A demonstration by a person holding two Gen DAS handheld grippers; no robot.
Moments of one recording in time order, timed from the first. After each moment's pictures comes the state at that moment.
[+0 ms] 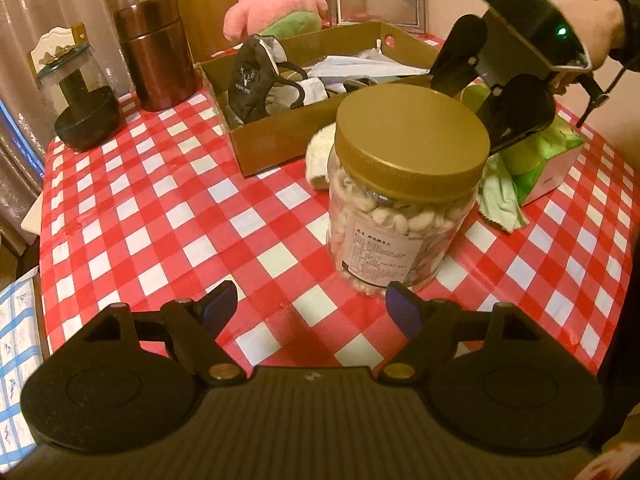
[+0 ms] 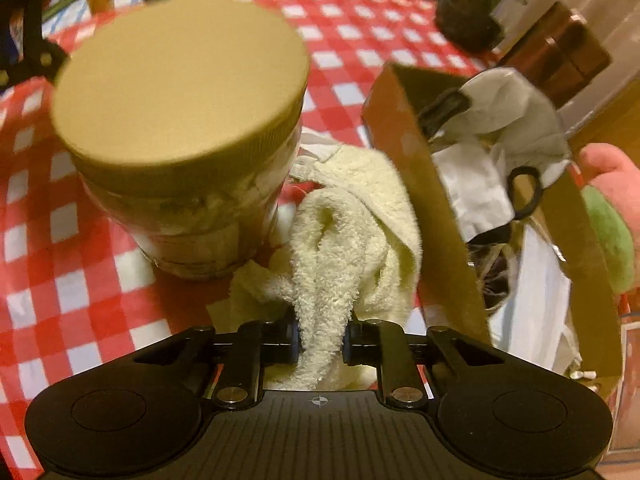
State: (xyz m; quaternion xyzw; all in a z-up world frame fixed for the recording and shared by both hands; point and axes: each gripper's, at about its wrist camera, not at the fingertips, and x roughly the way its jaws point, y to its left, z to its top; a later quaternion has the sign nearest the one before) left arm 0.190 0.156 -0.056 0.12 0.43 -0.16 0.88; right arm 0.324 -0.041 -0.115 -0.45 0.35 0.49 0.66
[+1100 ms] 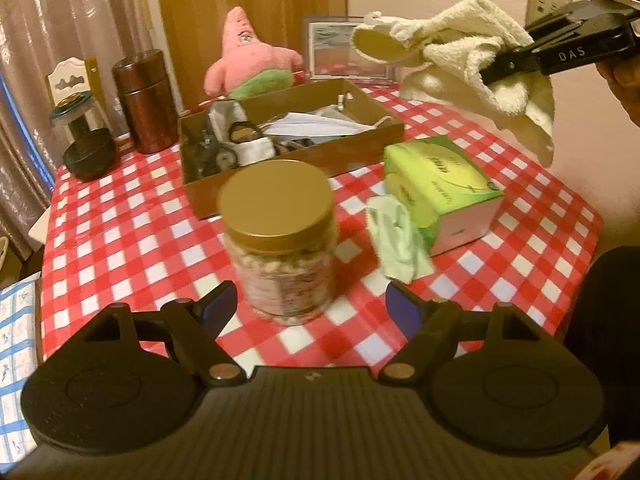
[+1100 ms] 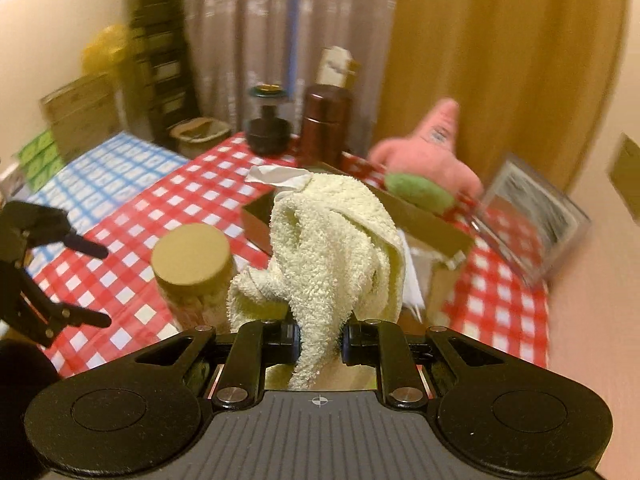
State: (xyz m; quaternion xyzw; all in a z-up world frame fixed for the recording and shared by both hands) left arm 0.120 0.069 -0.002 0.10 0.38 -0.15 0.91; right arm 0.212 -0.183 0.060 -0.16 0.31 0.34 0.87
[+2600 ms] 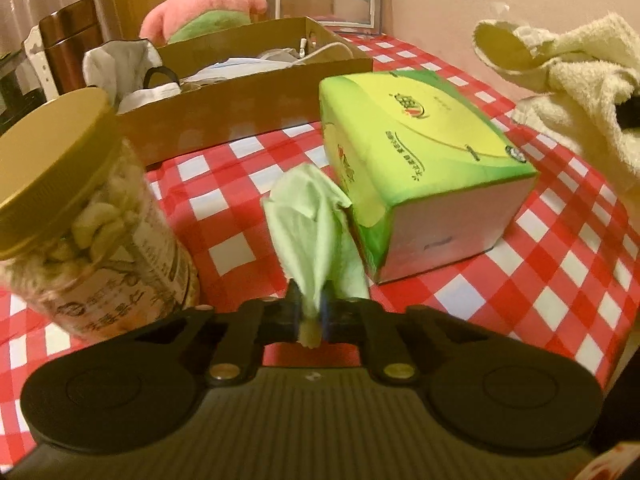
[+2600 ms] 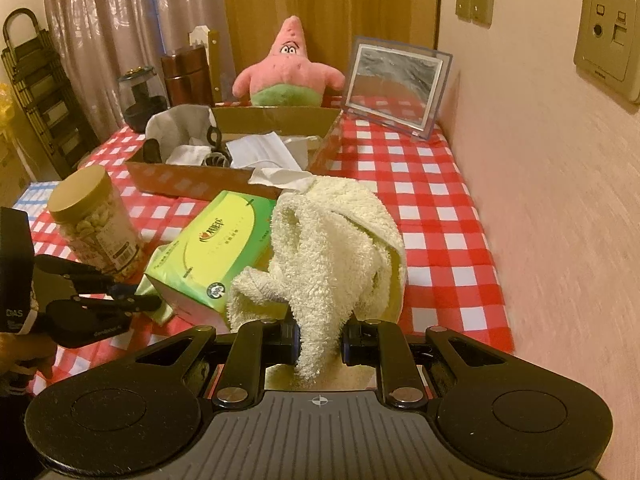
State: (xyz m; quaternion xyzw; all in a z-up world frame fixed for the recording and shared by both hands) left arm 0.193 -0.045 -0.115 0.07 0.41 -0.13 0.90; right arm 0.181 -0.311 -0.021 -0.04 0.38 0.19 0.91
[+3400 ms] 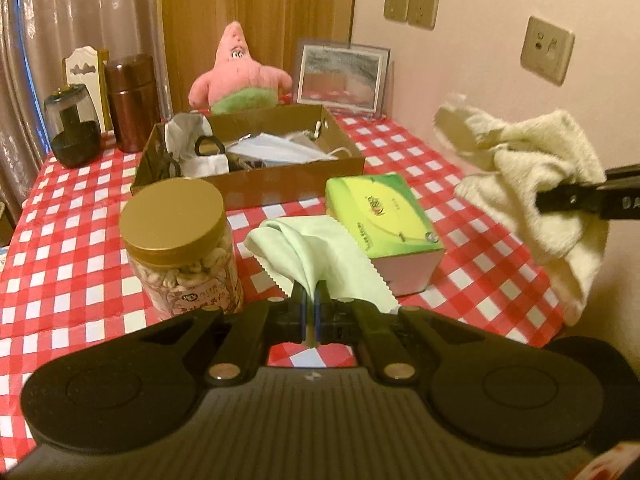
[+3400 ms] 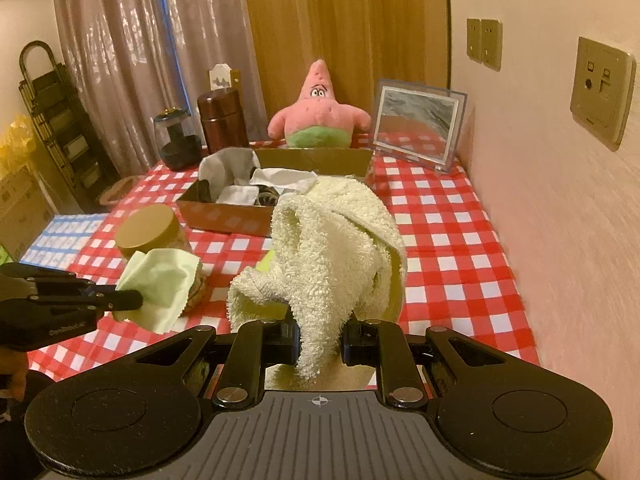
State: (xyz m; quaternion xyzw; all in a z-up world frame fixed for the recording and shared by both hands) left arm 0.106 -0.016 -0.002 0.02 0.35 -0.11 0.93; right arm 0.125 -0.279 0.028 0.00 0.34 0.21 0.92
